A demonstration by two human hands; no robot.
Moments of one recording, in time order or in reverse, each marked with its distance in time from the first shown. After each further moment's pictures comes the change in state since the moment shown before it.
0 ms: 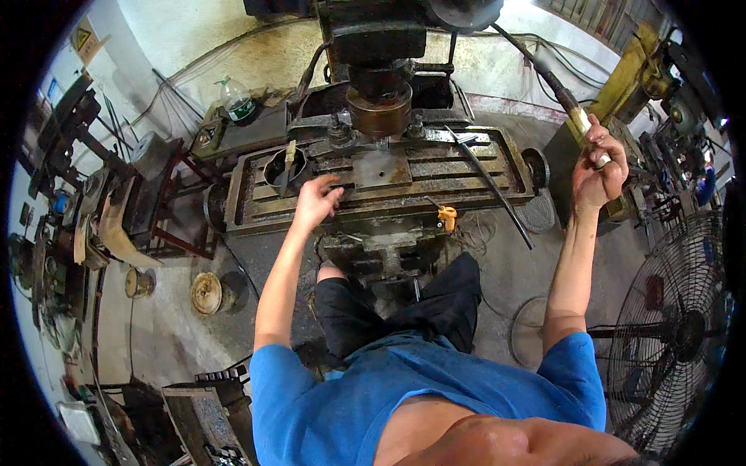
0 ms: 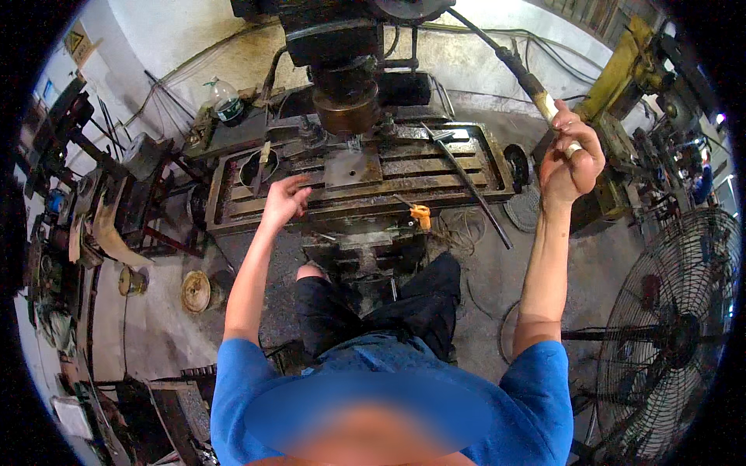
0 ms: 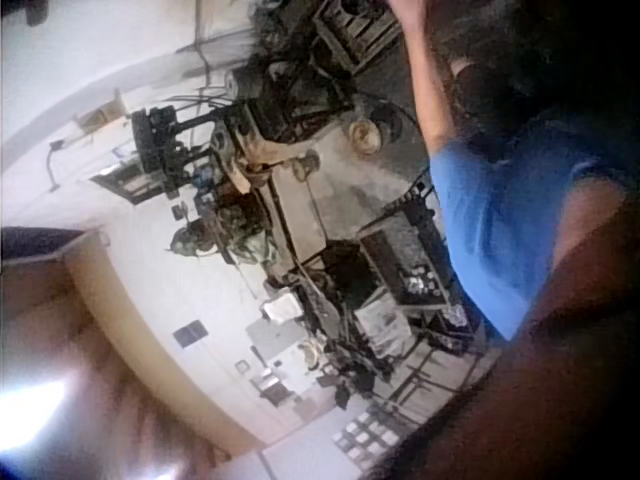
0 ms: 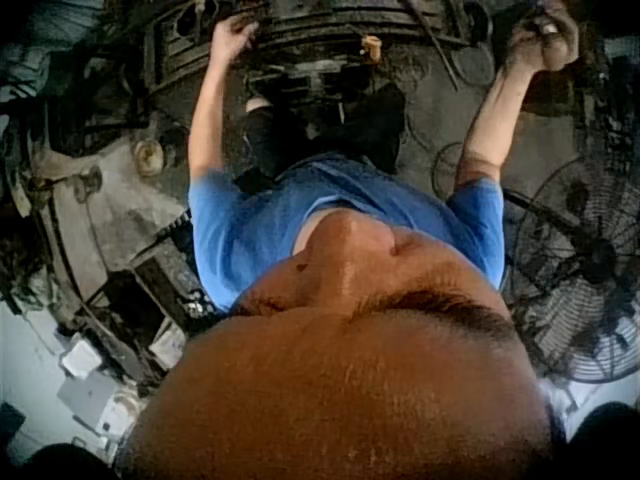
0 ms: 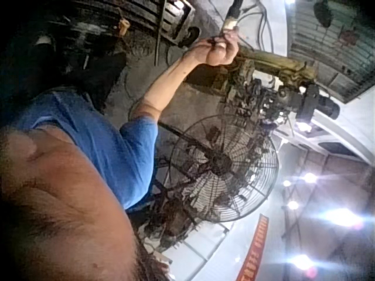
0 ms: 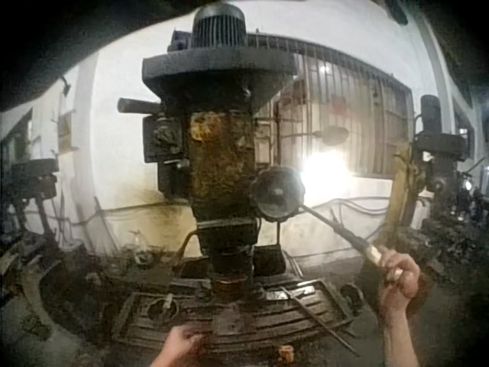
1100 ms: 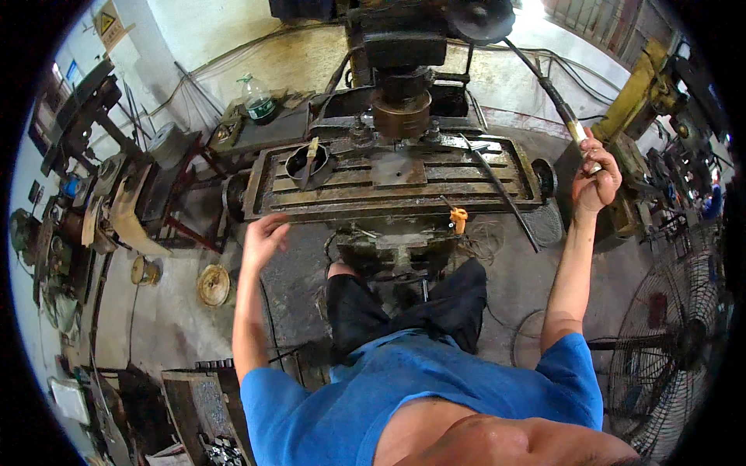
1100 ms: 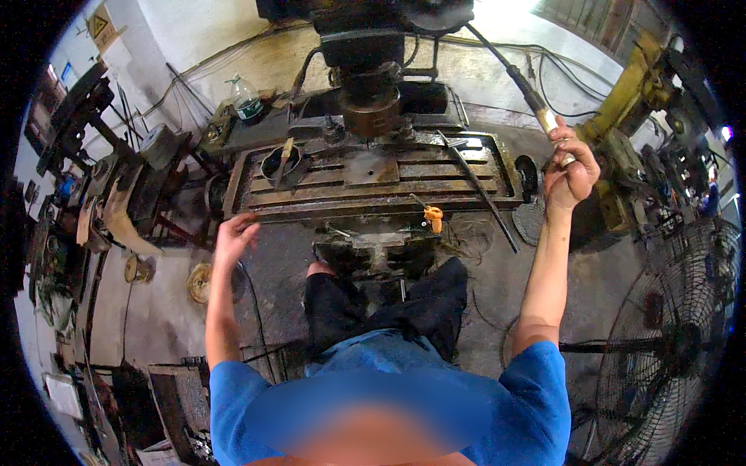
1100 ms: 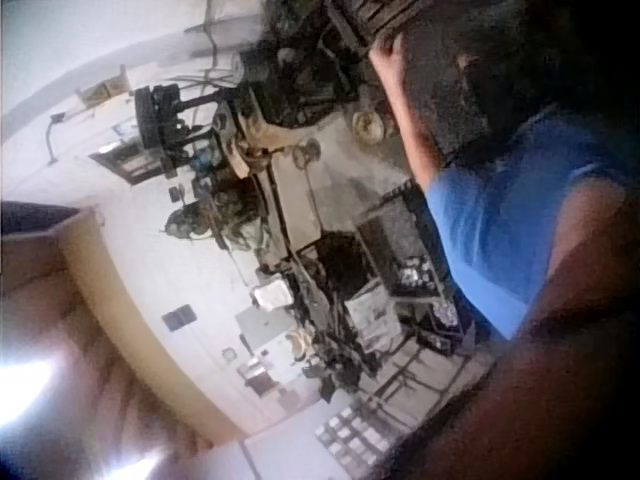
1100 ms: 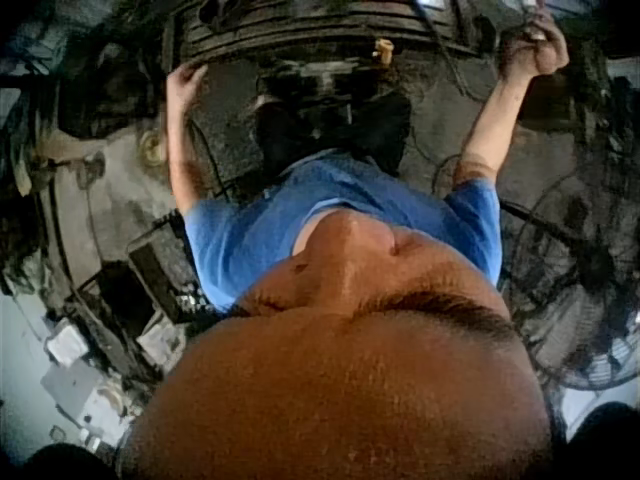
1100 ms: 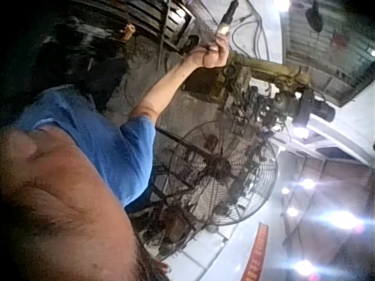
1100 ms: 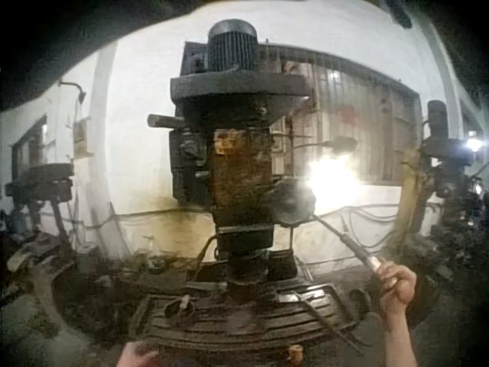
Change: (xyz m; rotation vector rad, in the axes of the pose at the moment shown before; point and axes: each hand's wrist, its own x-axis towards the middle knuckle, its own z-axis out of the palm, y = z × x) left_hand -0.123 -0.010 -0.109 -0.029 0.182 -0.043; right_hand -0.012 0.004 -0.009 0.029 -0.054 0.030
